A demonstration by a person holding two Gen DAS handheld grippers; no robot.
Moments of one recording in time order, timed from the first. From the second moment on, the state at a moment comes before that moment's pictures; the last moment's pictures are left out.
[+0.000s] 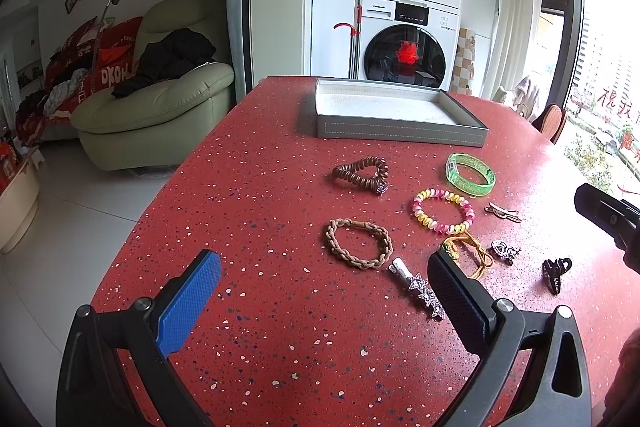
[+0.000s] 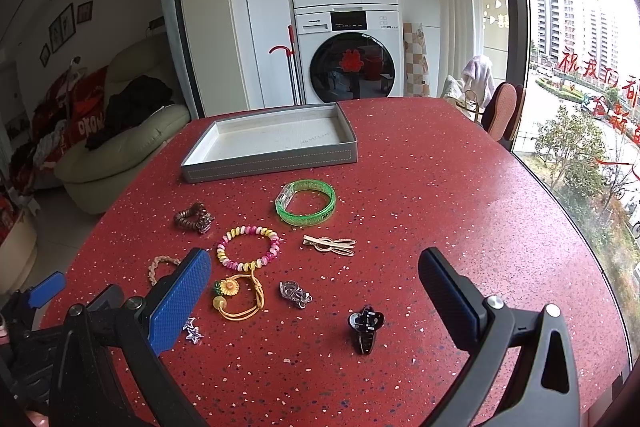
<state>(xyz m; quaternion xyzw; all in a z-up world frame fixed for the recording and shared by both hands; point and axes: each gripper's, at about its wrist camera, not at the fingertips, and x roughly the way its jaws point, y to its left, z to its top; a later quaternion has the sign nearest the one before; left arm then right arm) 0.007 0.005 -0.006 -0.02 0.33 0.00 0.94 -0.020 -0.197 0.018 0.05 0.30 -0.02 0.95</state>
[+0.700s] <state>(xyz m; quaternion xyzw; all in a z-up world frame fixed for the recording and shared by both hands) 0.009 0.005 -0.008 -0.02 0.33 0.00 0.94 -0.021 -0.196 0.017 0.05 0.30 -0.02 0.95</state>
